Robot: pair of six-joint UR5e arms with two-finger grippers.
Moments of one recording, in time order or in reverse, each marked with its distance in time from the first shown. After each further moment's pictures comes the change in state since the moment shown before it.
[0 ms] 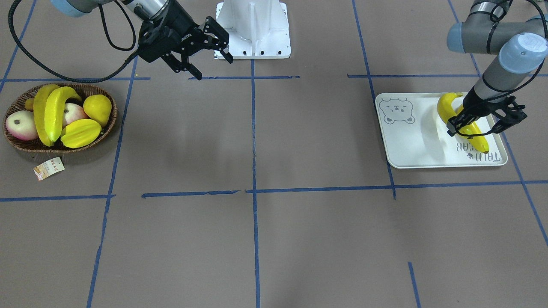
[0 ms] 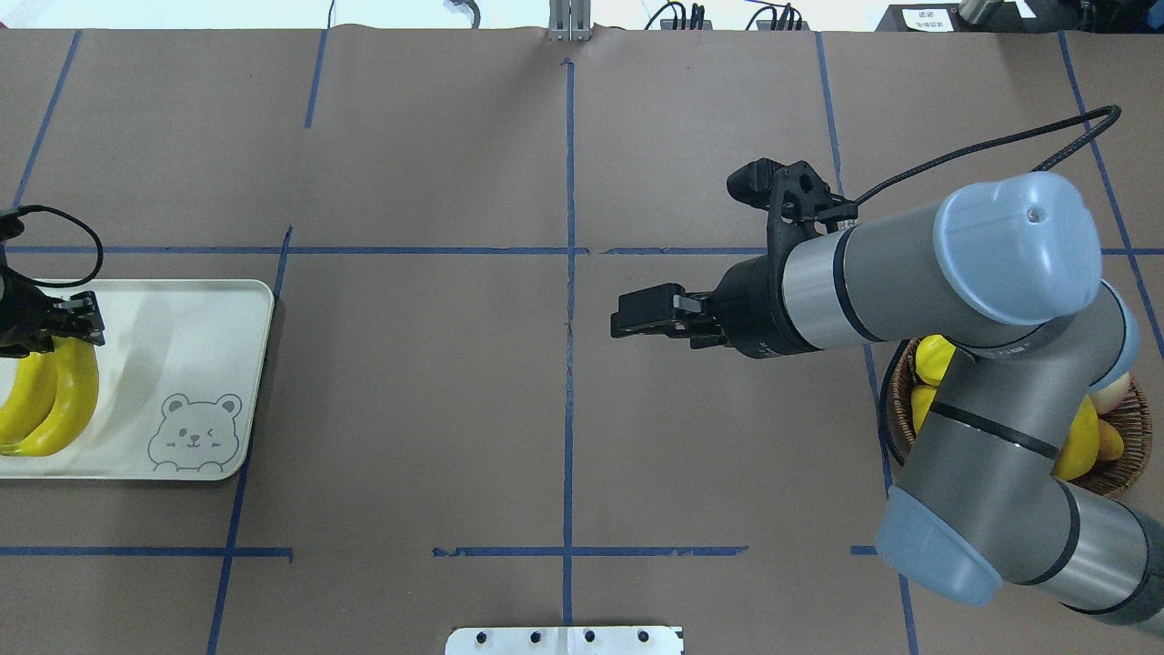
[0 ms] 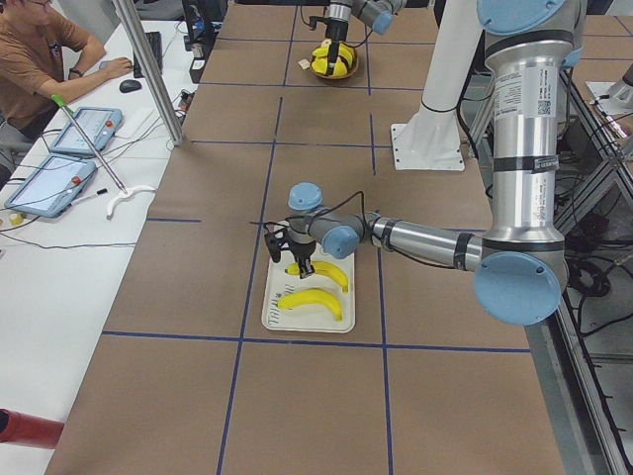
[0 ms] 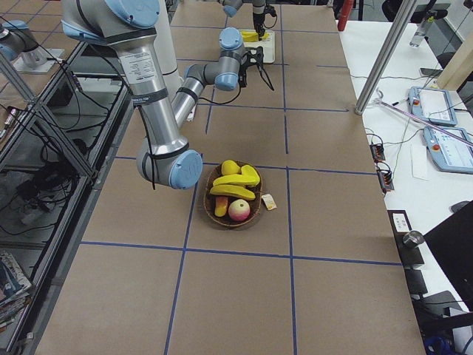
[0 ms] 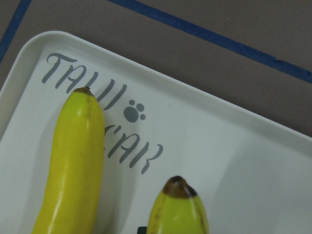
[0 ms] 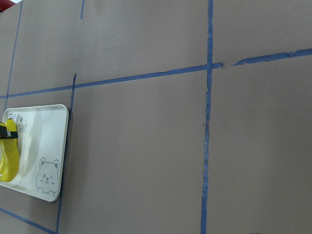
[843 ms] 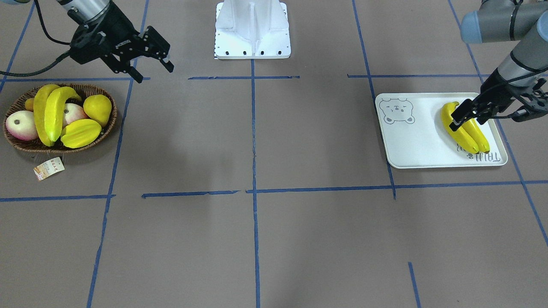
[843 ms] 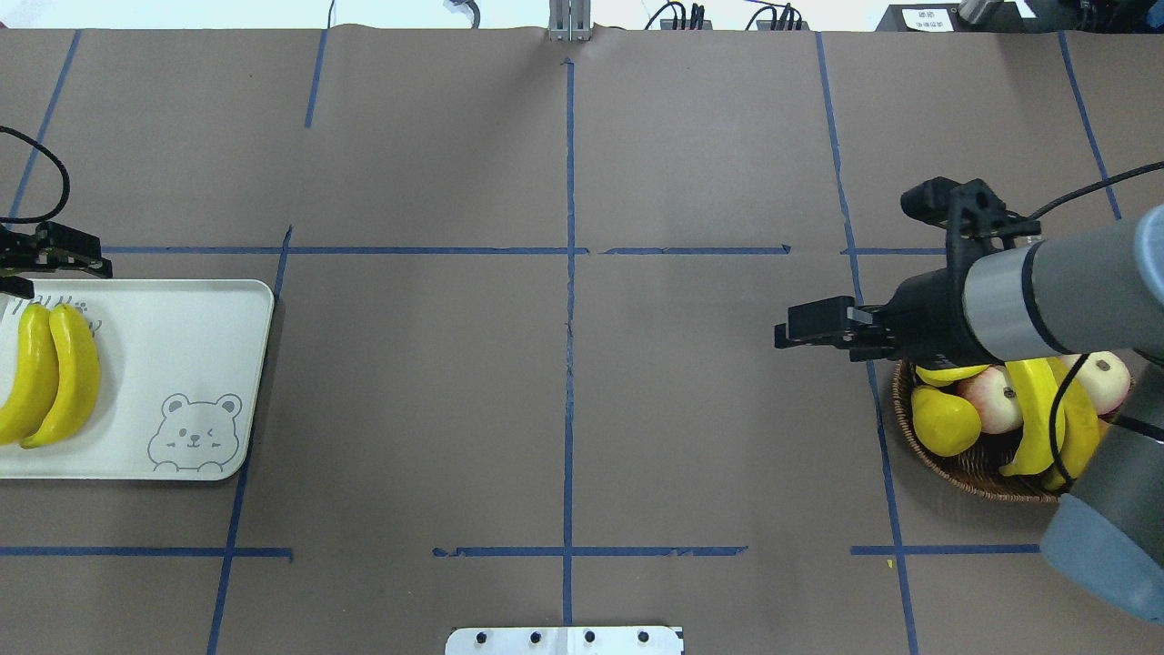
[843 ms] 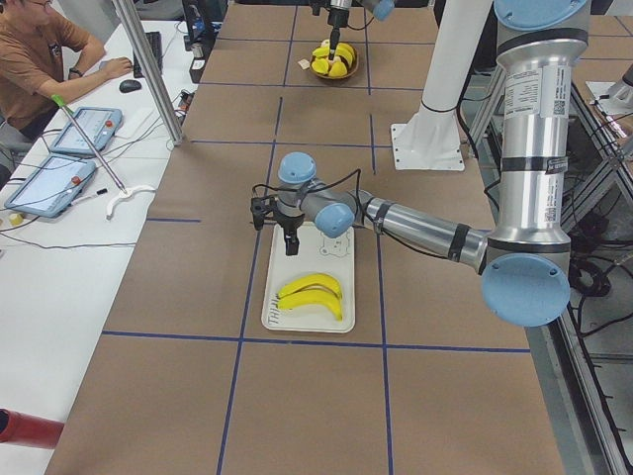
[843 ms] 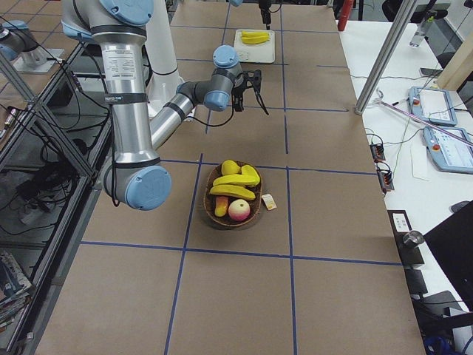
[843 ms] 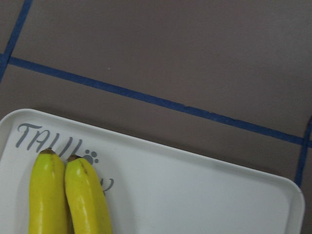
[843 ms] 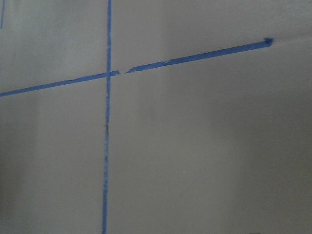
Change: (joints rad) left arm -0.120 -0.036 -0.138 0.029 -0.138 0.169; right arm 0.124 -0.329 0.127 0.005 0.084 -0.069
